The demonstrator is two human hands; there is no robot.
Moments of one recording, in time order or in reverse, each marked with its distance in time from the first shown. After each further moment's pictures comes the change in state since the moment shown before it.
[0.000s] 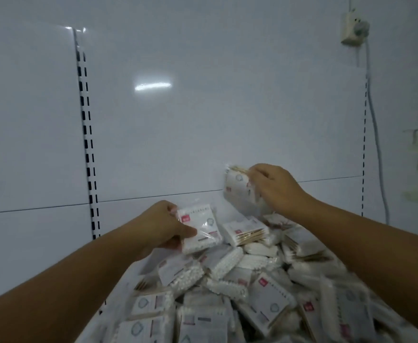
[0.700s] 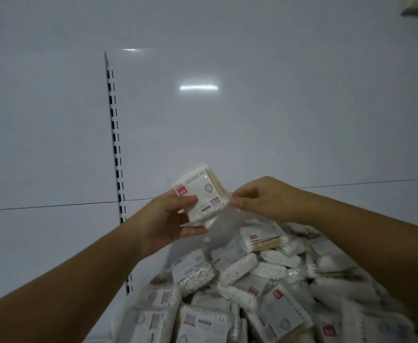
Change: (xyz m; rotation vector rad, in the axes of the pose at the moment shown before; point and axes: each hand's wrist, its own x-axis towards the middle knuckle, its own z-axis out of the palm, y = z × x) left_hand -0.015 0.011 -0.004 -0.622 -0.111 0.140; right_hand 0.010 -0.009 0.008 -0.001 -0.563 -0.131
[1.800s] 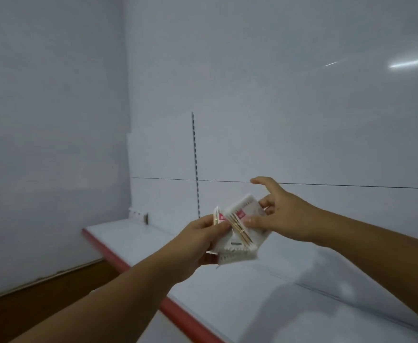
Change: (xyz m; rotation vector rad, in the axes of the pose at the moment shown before) left_hand -0.397 0.106 -0.235 0.461 0.745 0.007; right_hand 0.018 -0.373 0.278 0.481 -0.380 -0.555
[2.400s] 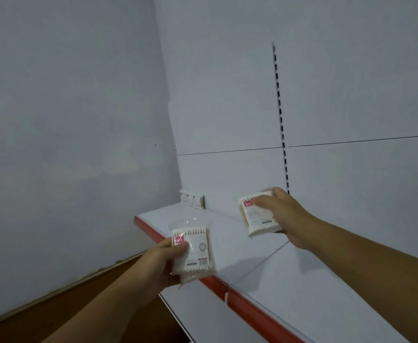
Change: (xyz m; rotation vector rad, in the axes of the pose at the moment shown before) left_hand 0.029 -0.133 -0.364 -0.122 0.360 -0.276; right_hand 0.270 0.031 0.275 0.737 0.095 0.318
